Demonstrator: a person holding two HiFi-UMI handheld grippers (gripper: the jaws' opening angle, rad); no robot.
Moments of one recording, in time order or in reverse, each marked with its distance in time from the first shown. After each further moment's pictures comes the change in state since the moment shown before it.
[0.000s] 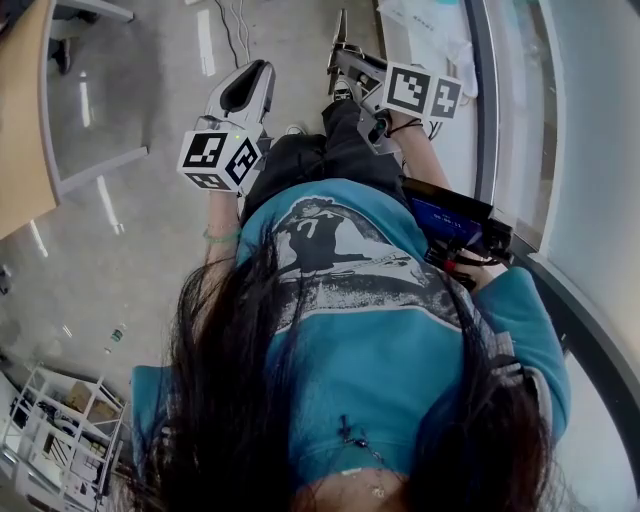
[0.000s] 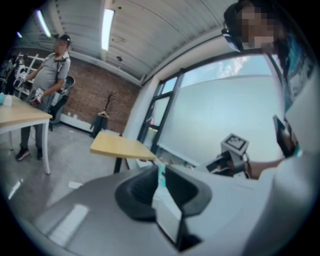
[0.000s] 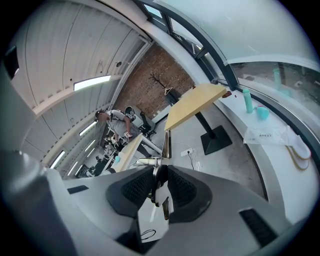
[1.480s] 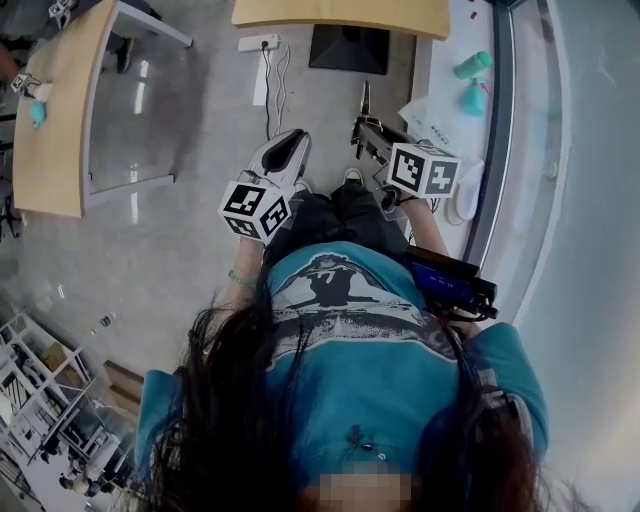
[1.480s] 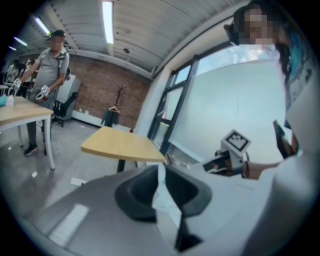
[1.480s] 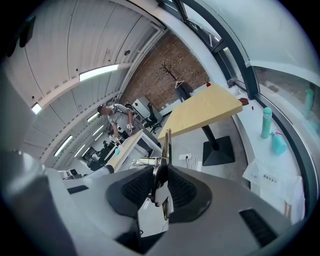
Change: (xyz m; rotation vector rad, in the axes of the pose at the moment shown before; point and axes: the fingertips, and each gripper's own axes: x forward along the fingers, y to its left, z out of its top) left arm -0.034 0.003 -0.010 -0.045 0.052 0.143; right arm 0.023 0.028 -0.019 -0.170 0.109 0.067
